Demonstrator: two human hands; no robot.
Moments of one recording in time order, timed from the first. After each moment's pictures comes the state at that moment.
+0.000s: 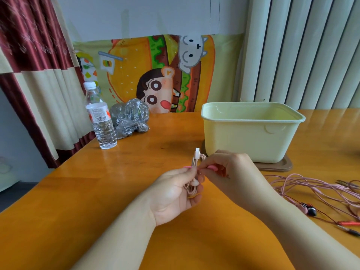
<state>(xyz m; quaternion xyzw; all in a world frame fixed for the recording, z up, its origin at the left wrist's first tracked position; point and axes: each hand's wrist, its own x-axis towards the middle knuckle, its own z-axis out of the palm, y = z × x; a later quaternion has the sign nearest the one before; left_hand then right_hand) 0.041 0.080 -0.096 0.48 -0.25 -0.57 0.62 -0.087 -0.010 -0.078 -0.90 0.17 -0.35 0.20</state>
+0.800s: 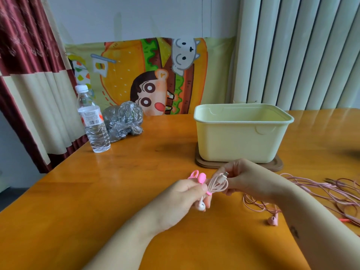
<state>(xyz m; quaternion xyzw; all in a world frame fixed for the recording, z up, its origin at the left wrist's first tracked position) 0.026 0.087 -0.097 0.61 -0.56 -0.38 0.42 -0.116 -0.053 -0.078 -0.82 0.22 -0.10 0.52</state>
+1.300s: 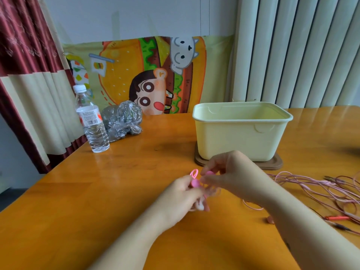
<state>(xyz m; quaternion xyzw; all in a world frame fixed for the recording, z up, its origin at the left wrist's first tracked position) 0.019 0.082 -0.097 0.66 -0.48 -0.37 0.44 -0.102 -0.020 -0.067 -0.86 0.25 -0.23 0.38</state>
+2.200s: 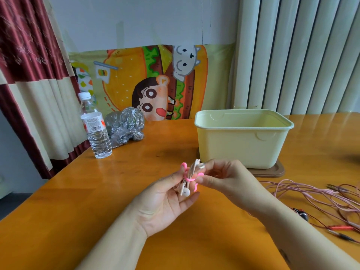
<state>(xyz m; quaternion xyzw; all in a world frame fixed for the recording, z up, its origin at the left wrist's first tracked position) 0.039 0.092 -0.084 0.37 -0.19 -0.60 0.68 -0.096 -0.023 -0.079 -0.78 0.13 -0.28 0.54</state>
